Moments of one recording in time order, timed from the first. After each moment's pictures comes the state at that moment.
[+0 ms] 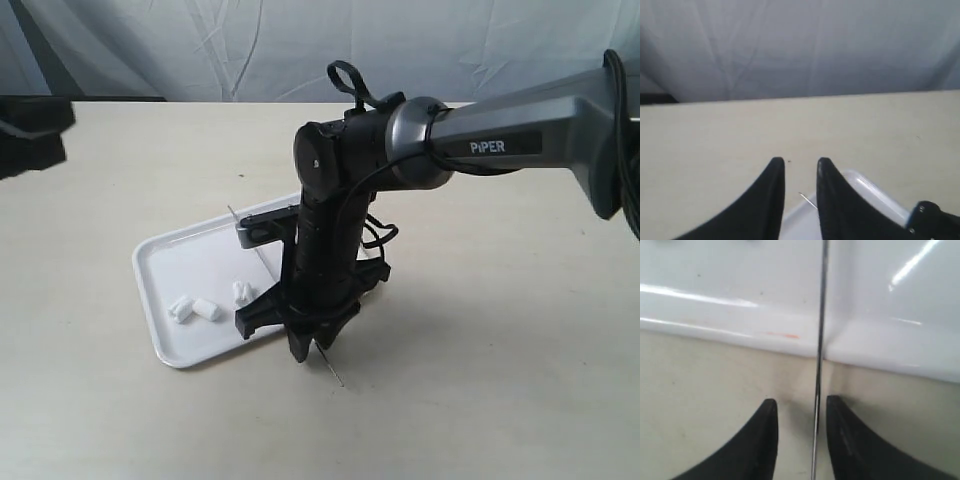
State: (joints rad) left arm -0.10 0.96 -0.53 1.35 -0.29 -1.46; right arm 0.76 2.14 -1.43 0.30 1.00 -0.03
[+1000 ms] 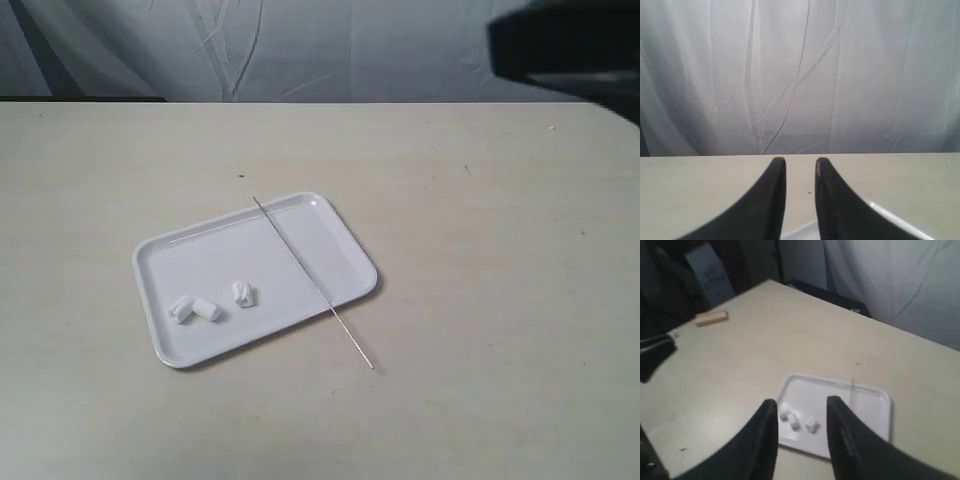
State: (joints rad) left arm -0.10 0.01 -0.01 1.48 -0.16 -1.61; right arm 0.76 0.74 -0.94 0.19 0.64 -0.08
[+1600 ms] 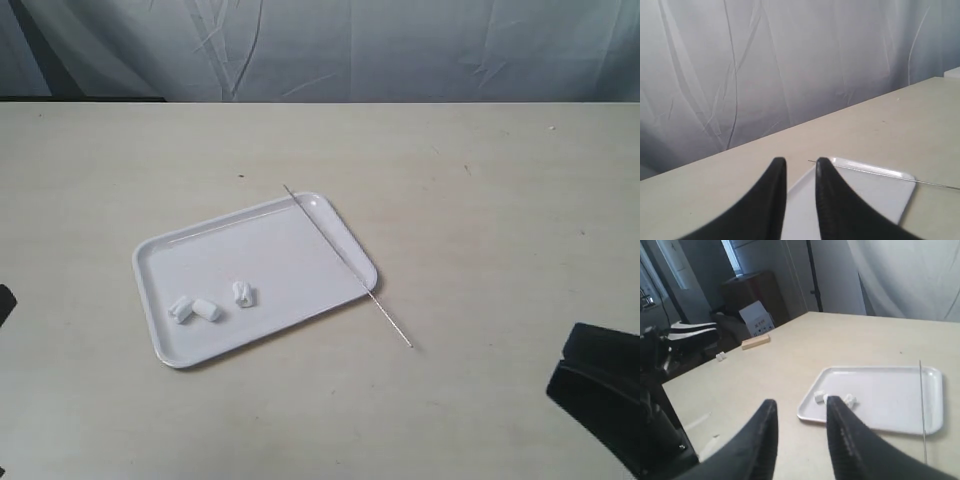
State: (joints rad) left arm -0.10 0.00 0.00 1.74 -0.38 -1.61; right arm 0.76 0.13 -0.12 0.92 0.25 -0.65
